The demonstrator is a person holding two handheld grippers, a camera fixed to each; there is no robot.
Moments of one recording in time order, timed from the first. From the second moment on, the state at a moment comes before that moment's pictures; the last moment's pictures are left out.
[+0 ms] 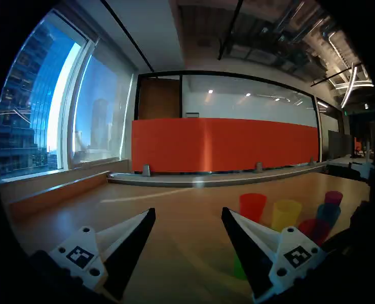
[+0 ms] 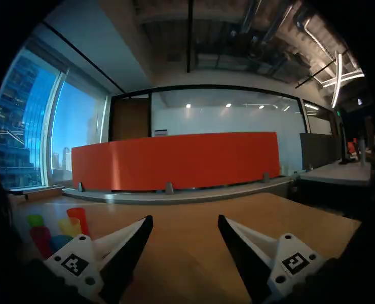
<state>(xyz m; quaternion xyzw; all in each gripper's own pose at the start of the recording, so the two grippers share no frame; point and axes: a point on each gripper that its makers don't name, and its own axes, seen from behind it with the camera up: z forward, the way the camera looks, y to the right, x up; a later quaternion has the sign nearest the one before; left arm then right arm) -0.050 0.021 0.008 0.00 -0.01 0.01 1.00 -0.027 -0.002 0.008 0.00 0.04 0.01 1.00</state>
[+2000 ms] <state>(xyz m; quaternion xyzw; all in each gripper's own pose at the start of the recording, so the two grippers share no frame) -0.049 0.021 0.008 0.00 -0.01 0.01 1.00 -0.044 -0.005 0.011 -0.02 0.01 -0.02 1.00</state>
